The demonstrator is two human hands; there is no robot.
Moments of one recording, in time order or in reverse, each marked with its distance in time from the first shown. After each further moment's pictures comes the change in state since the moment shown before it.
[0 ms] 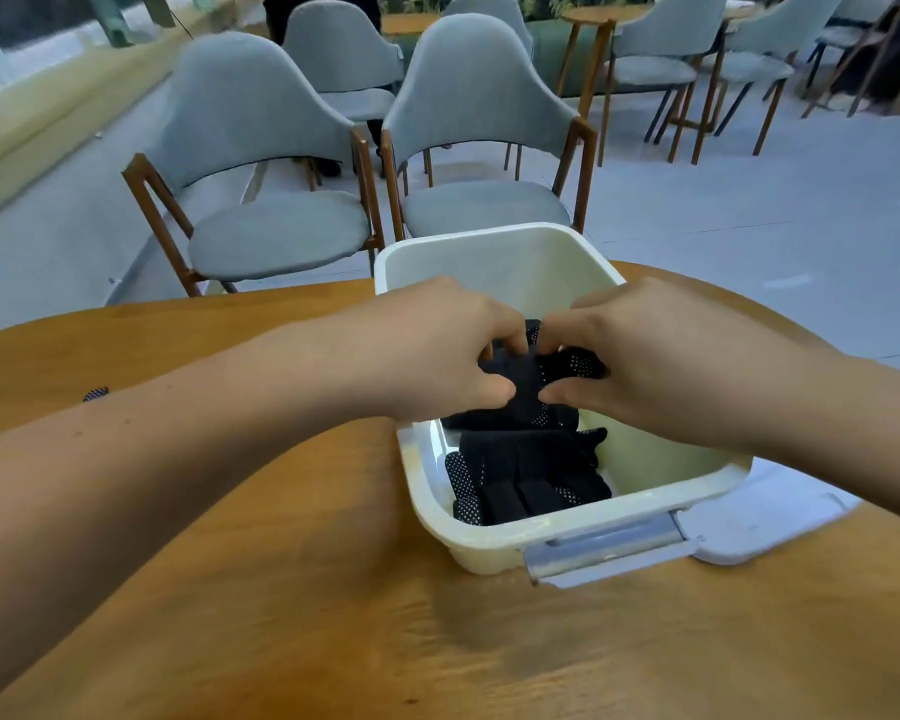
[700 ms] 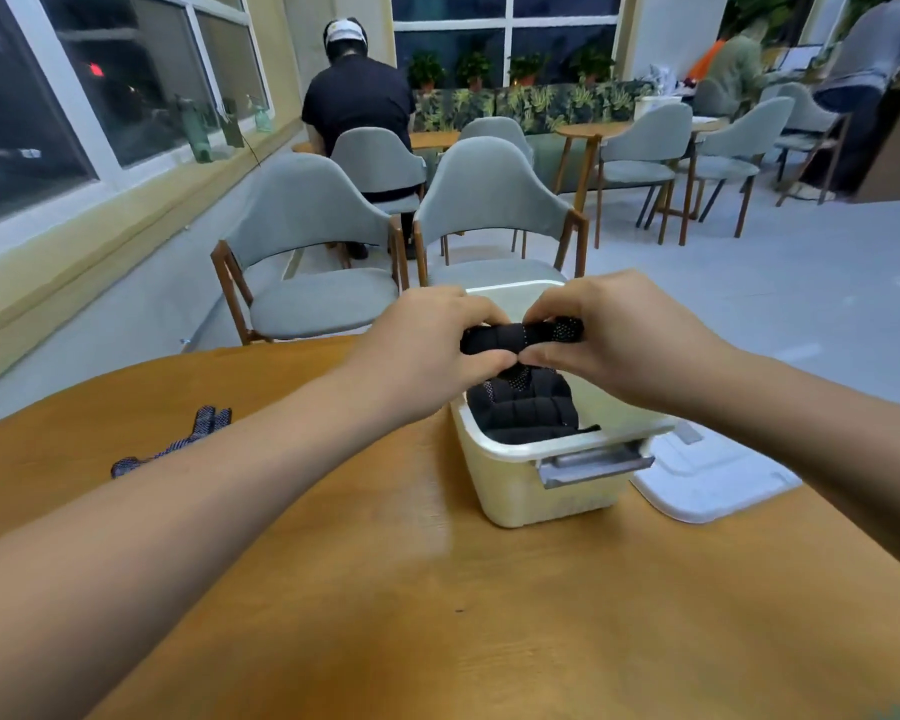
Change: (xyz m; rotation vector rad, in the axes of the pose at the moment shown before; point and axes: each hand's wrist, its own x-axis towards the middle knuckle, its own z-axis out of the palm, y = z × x) left_hand -0.079 0.008 -0.006 -0.099 0.590 0.047; right_hand -0.025 -0.059 -0.035 0.144 0.349 0.021
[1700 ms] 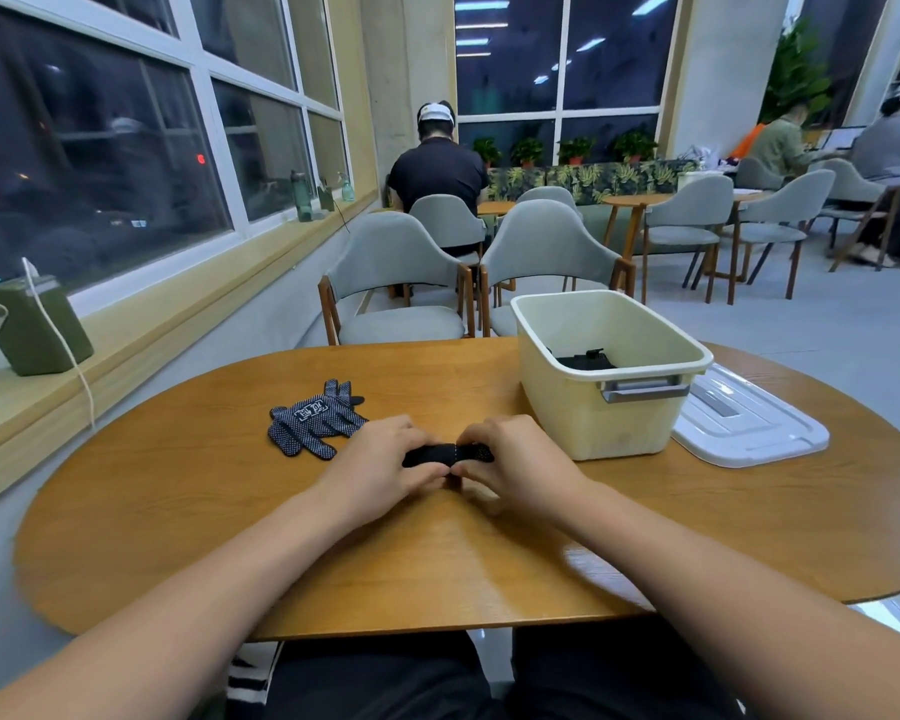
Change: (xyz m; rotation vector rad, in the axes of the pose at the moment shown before) left_hand -0.235 -0.073 0.003 0.030 -0.035 -0.181; right_hand -0.077 -0.153 0.159 0.247 -0.036 -0.040
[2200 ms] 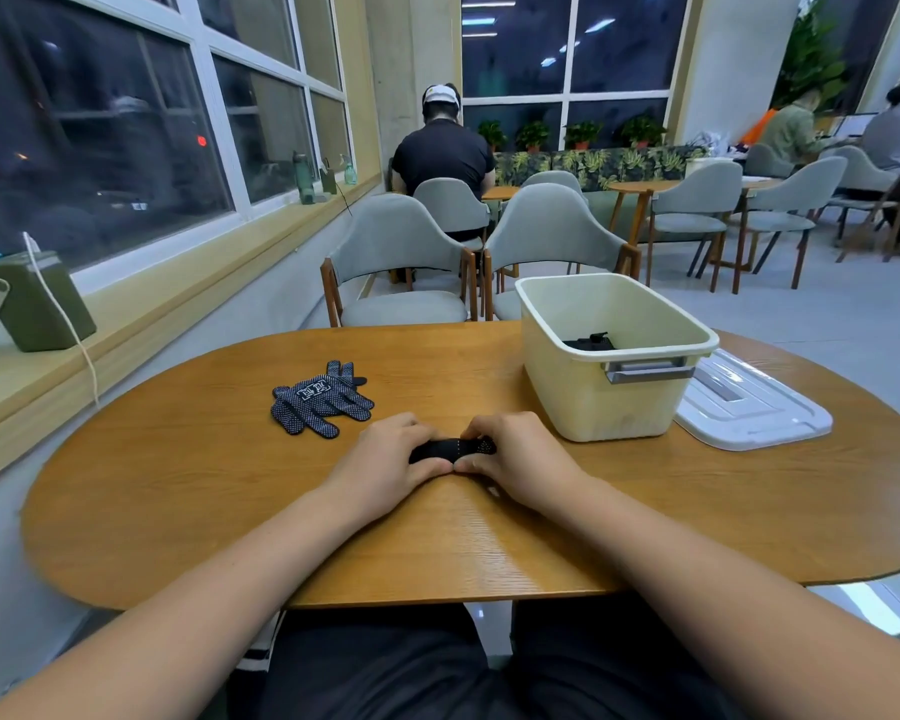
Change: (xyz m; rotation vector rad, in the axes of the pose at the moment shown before) left_hand -0.010 -0.009 0.027 0.051 -0.020 -0.039; right_hand -0.011 -0.003 0.009 0.101 -0.082 0.155
